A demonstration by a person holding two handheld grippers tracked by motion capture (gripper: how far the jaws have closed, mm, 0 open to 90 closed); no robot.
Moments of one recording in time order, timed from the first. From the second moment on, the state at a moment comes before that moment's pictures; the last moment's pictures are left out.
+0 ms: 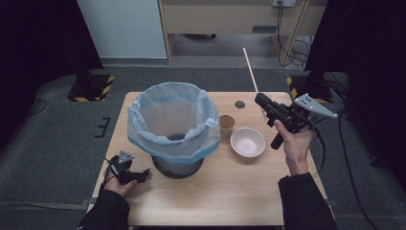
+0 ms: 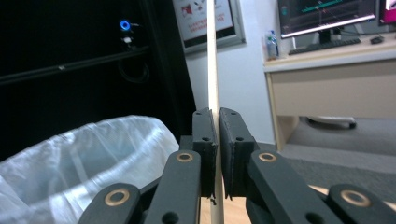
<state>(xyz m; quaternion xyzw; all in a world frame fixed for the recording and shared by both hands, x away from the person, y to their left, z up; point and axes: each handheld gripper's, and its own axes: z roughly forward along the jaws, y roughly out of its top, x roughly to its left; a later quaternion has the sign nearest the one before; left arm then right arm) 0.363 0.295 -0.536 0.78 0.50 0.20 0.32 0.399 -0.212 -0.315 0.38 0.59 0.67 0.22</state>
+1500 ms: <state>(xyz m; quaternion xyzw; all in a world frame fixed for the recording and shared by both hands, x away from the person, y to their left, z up) 0.363 0.295 -0.536 0.78 0.50 0.20 0.32 0.408 -0.105 -0.252 0.29 0.61 0.71 0.20</state>
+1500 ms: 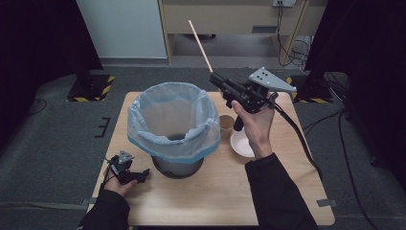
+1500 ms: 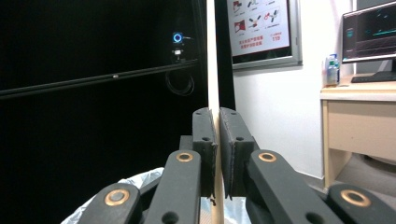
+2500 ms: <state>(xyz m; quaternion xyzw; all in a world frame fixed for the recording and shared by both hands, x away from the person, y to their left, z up) 0.363 0.295 -0.537 0.78 0.50 0.20 0.32 0.419 -0.062 -0.281 0.29 0.64 0.70 0.16</state>
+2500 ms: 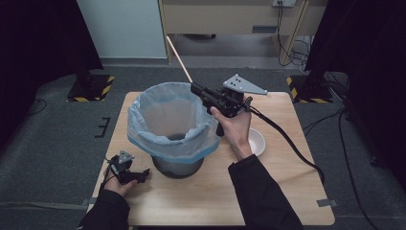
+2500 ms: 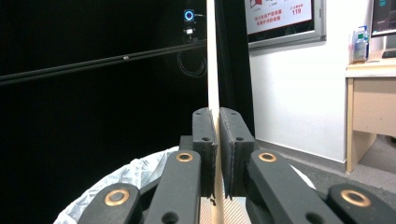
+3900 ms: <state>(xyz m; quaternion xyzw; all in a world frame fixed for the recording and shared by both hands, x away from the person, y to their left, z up) 0.363 0.295 -0.536 0.78 0.50 0.20 0.32 0.418 -0.187 -0.312 0.38 0.62 0.64 0.24</state>
